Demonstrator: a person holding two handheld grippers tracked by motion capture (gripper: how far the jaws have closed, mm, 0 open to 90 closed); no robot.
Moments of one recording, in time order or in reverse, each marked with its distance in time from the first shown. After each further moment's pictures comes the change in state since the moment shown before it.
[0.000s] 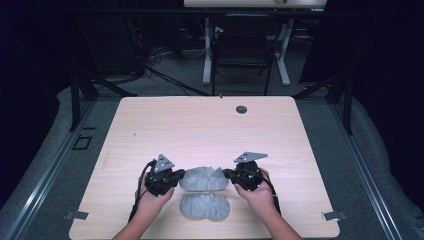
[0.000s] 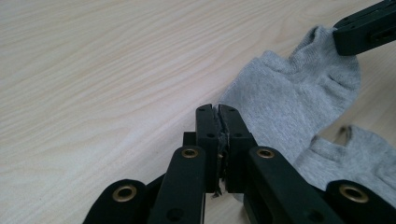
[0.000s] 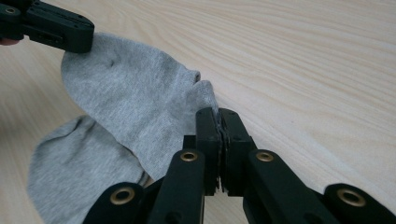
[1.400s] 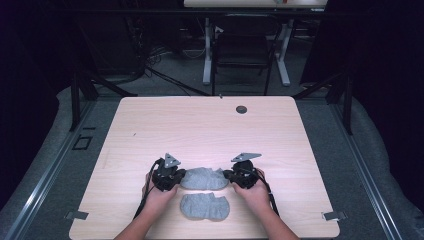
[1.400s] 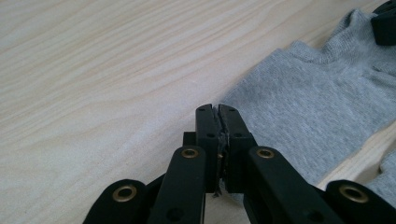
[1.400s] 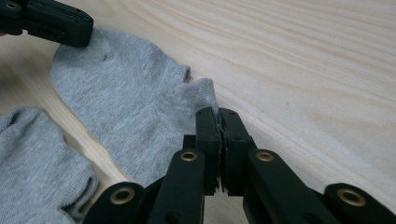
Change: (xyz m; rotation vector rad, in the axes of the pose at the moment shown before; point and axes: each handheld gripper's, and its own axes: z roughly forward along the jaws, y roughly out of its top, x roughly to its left) left arm 0.015 -0.011 0.045 0.095 0.072 0.000; right arm -0.018 -0.013 0.037 0.059 -0.026 0.037
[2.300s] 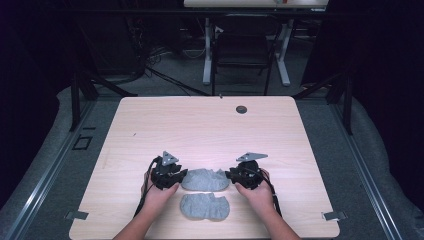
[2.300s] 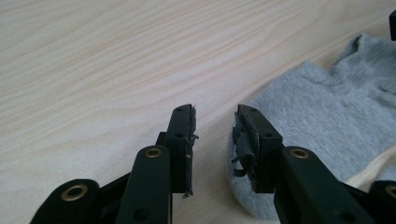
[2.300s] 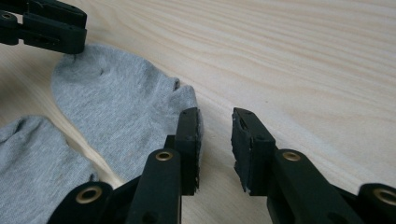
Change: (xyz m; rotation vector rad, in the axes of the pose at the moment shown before) left arm 0.003 0.004 -0.002 -0.019 0.006 -0.036; right arm -0.004 -0.003 -0.013 -0.035 -0.019 0.035
